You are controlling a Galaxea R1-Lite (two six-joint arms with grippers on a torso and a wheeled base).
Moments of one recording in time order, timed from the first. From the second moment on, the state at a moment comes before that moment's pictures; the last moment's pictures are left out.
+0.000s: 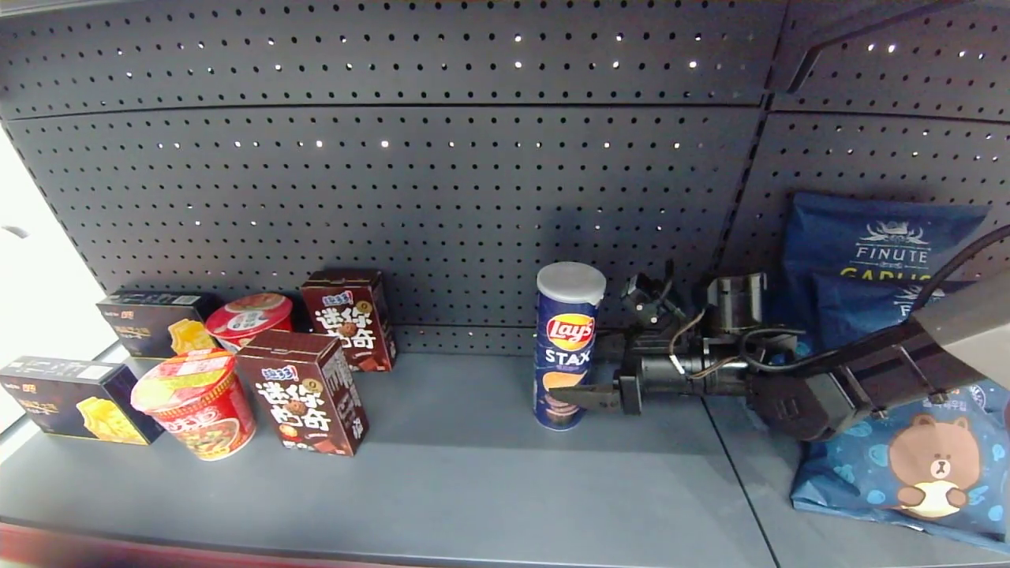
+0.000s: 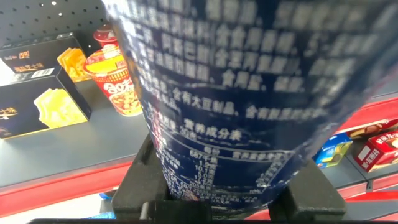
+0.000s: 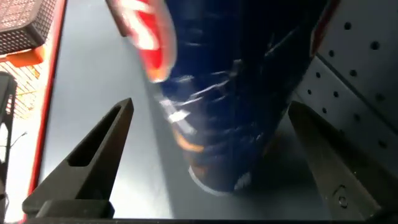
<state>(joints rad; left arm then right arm) -0.25 0.26 -0.27 0.06 0.00 0.08 0.44 2.06 -1.08 -0.66 0.77 -0.23</state>
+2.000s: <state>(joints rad) -0.22 0.20 -0.24 0.06 0.01 0.09 0.66 1.77 -0.49 -1.13 0.48 -0.04</state>
